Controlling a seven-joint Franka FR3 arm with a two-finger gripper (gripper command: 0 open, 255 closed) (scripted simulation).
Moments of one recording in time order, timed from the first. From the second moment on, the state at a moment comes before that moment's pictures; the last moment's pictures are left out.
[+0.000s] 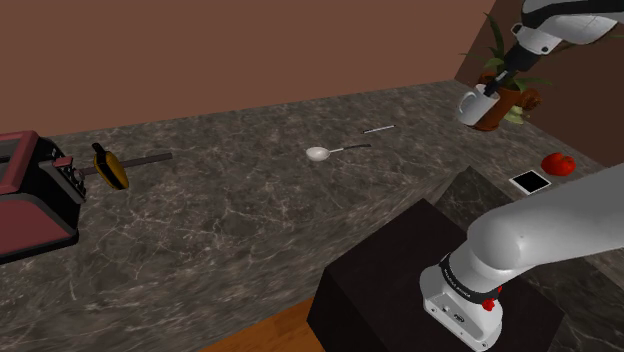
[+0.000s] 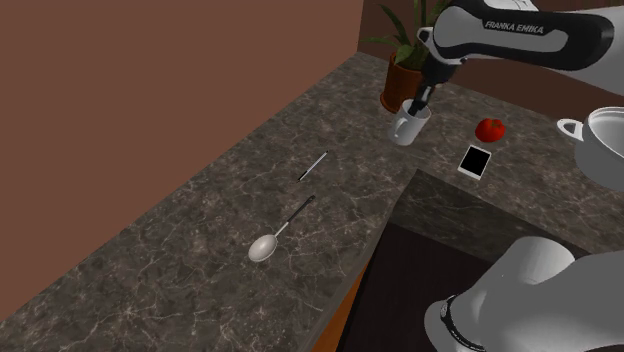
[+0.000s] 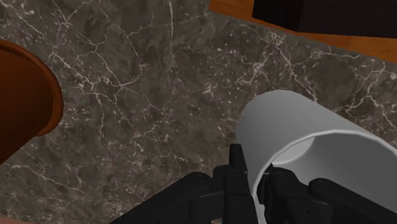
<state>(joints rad) -0.27 -0.33 -0.64 -2.13 -0.04 1.94 -0.93</state>
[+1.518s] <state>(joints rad) -0.44 -0.45 -1.01 -2.05 -0.21 1.79 -1.42</state>
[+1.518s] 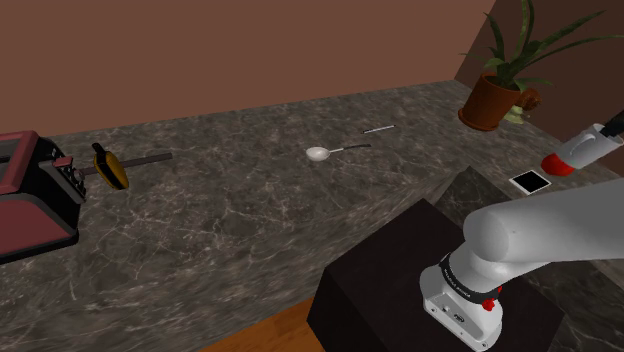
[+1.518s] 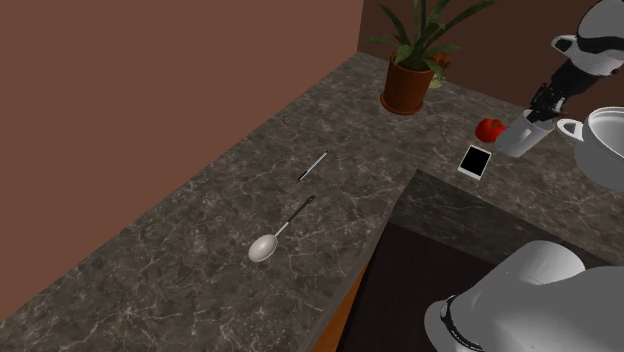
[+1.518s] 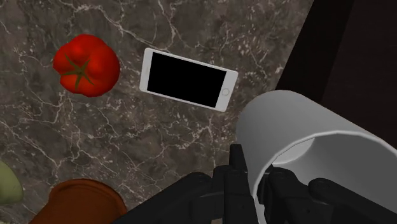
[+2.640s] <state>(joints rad) -0.28 -0.33 -1.41 -1.98 -0.17 1.86 -1.68</state>
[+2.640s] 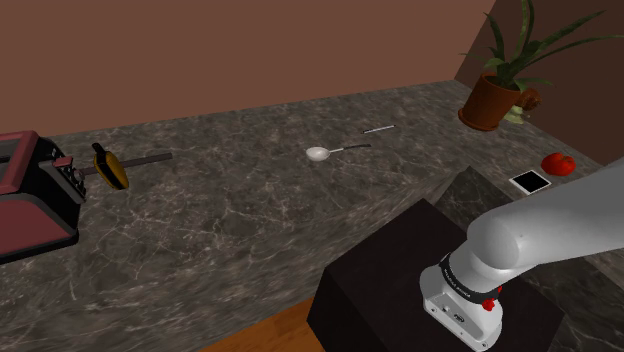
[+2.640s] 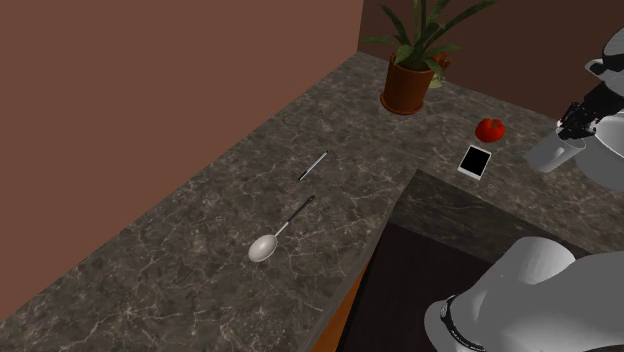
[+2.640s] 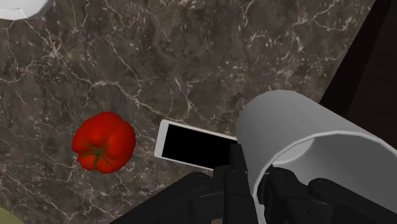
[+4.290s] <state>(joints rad) 0.00 -0.36 -1.74 -2.15 -0.24 2.14 -1.67</state>
